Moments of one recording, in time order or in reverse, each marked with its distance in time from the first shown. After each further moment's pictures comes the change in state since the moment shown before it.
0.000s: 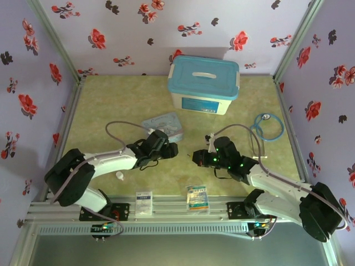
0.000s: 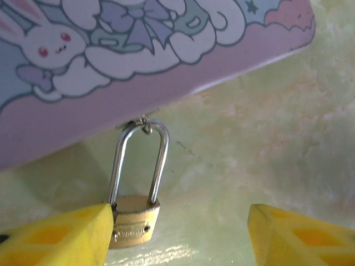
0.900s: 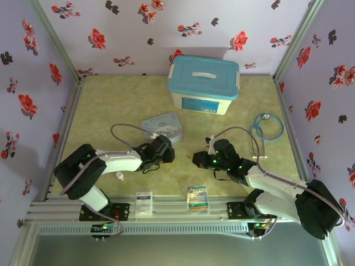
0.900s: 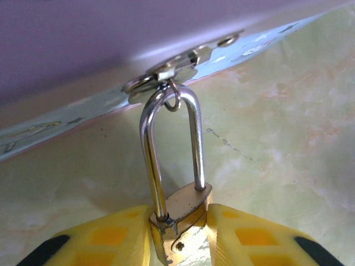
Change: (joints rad) left arm -0.043 0.085 -0.040 0.079 -0.061 0.006; right arm 0.000 0.036 -0.046 0.090 0.001 0.033
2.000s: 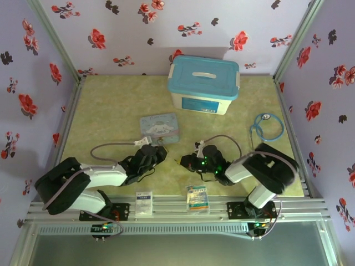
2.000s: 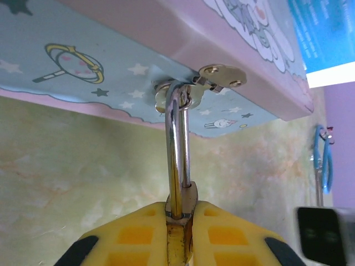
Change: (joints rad) left arm -0.006 -0.221 -0.306 0.419 -0.105 -0.386; right arm 0.076 0.623 -0.082 0.845 -0.072 0.335
